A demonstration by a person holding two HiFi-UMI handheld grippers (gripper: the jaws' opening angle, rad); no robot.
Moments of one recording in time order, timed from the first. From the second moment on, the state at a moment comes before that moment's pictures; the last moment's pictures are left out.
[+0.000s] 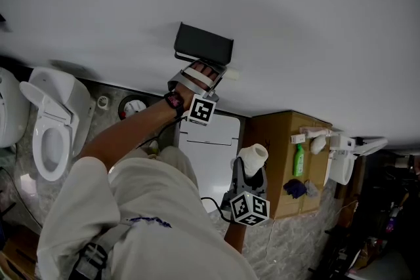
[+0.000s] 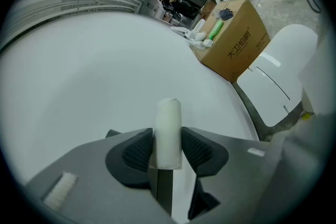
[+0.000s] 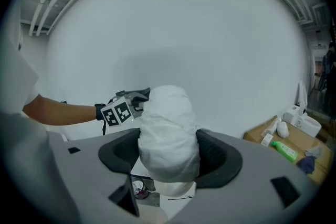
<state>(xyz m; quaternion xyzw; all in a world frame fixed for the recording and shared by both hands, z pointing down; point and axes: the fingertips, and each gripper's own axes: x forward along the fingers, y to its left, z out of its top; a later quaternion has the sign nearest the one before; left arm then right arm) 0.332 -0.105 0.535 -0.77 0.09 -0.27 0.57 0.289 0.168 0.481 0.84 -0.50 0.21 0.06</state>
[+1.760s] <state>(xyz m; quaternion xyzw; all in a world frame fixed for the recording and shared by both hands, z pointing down) 0.279 -0.063 0.436 -0.92 0.15 -0.09 0.34 0.316 0.172 0.477 0.86 -0.45 0.20 0.11</state>
